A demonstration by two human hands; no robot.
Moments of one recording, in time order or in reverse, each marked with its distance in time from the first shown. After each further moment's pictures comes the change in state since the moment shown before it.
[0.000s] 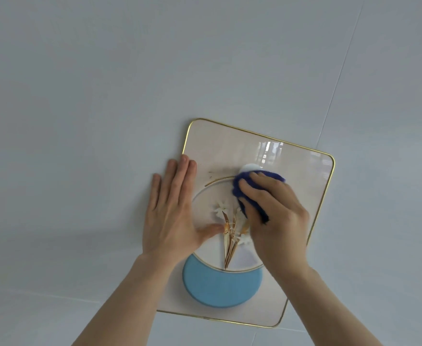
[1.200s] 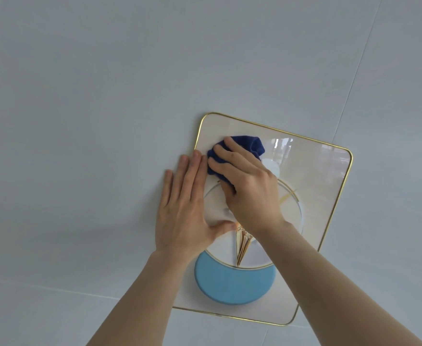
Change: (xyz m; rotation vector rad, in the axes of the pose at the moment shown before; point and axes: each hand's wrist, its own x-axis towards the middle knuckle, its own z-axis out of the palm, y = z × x) left_hand 0.000 0.001 -0.001 0.013 0.022 -0.017; right_hand 0.043 -0.013 0.061 -0.056 -0.138 -0.279
